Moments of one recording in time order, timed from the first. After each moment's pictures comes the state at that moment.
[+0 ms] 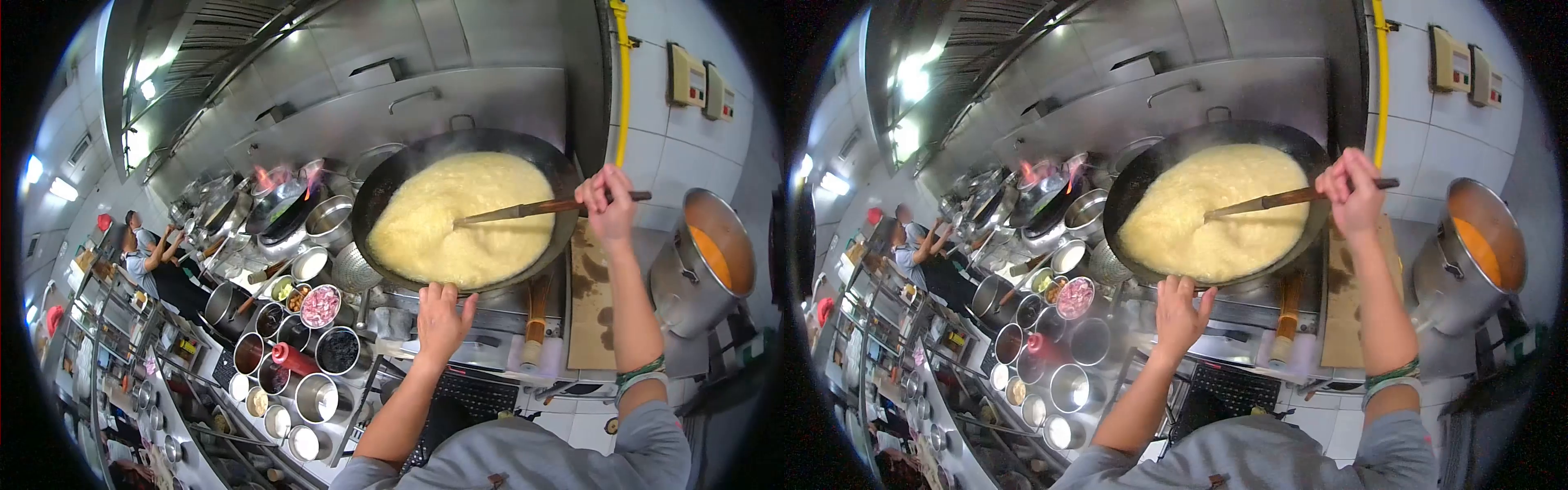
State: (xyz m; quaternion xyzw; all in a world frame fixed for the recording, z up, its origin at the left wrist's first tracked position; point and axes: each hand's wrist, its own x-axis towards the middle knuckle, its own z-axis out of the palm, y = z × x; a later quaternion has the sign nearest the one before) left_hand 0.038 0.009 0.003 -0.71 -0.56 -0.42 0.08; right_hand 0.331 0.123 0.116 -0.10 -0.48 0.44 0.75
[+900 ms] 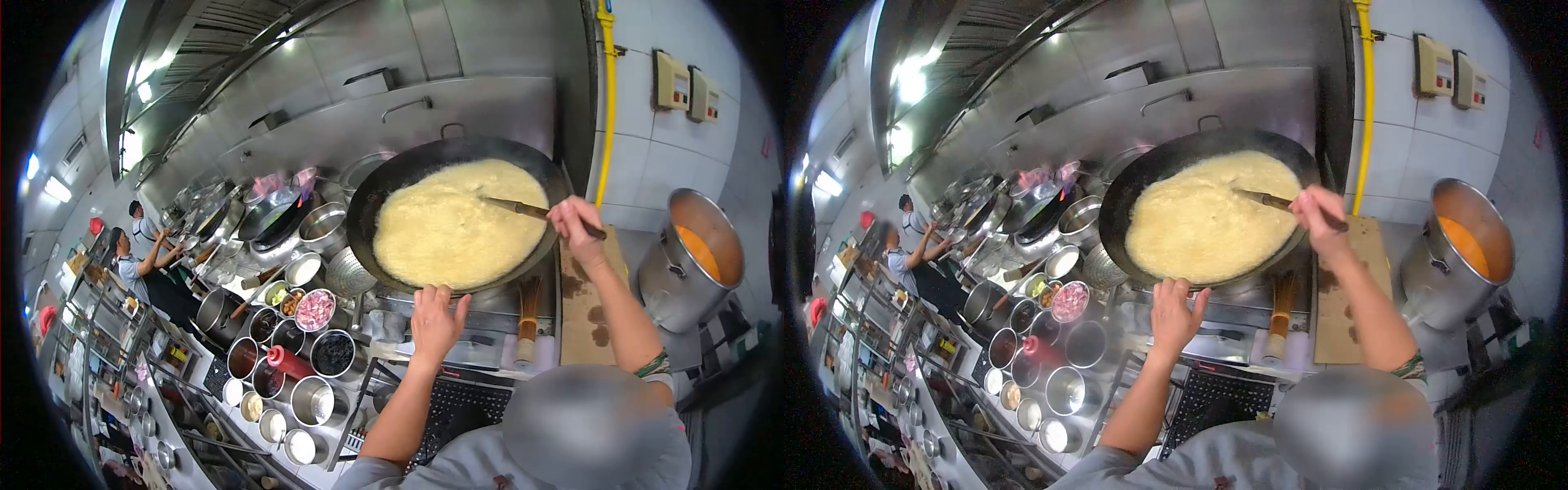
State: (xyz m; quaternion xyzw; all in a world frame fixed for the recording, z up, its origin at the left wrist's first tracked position) left_hand 0.036 -0.002 0.002 -0.70 -0.56 -0.42 0.09; right_hand 0.322 0.099 0.080 -0.30 -0.68 0.24 0.63
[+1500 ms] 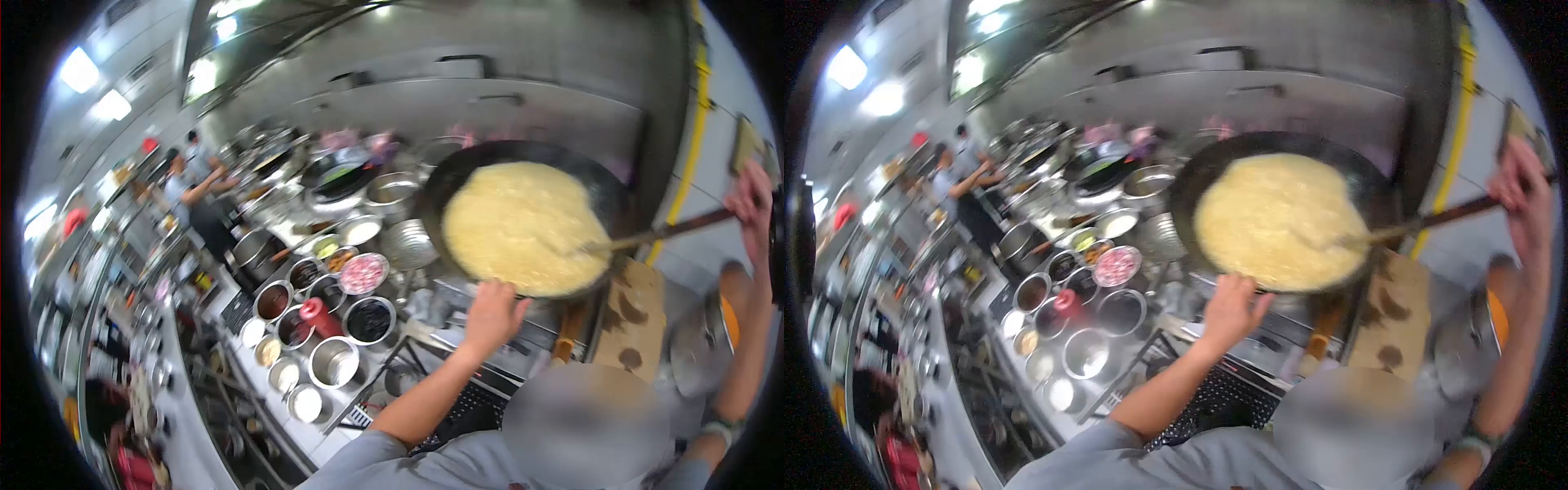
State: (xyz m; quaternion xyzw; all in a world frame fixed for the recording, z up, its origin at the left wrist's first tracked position) left_hand 0.034 0.003 -0.002 -0.70 -0.55 -0.44 0.09; right_hand 0.442 0.055 0.284 -0.27 -0.51 0.48 0.66
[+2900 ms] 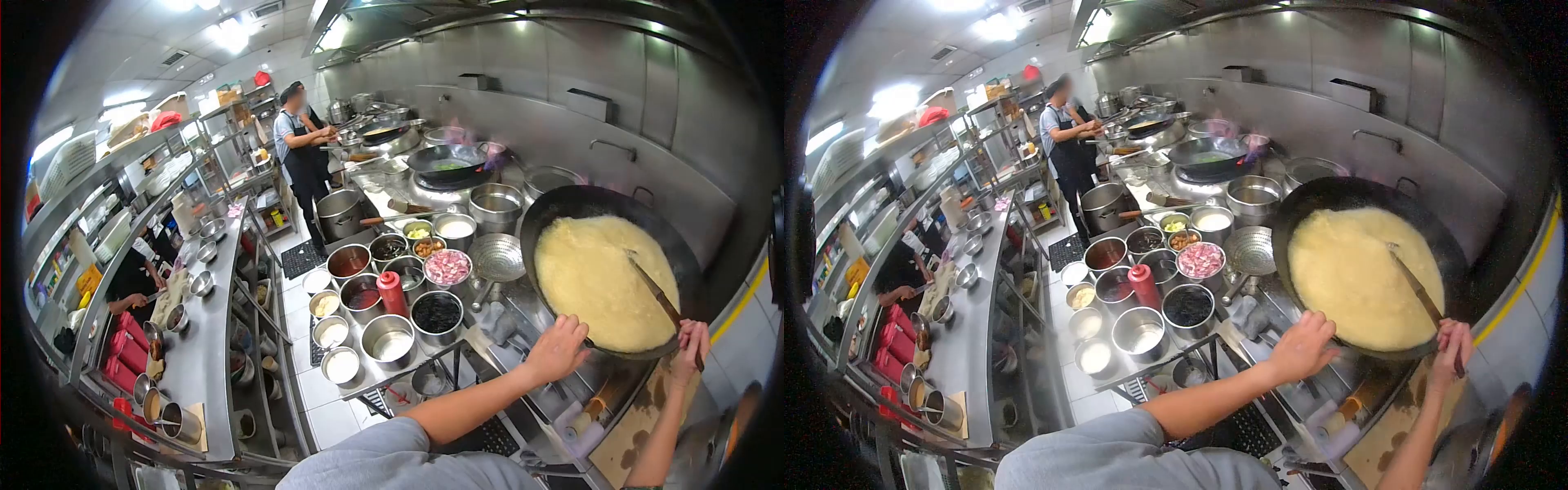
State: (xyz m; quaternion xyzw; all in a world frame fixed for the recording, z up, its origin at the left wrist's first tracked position) left_hand 0.029 -0.007 0.000 -0.71 -0.56 -0.43 0.05; right_hand 0.319 0.143 0.039 -0.25 -0.67 0.22 0.66
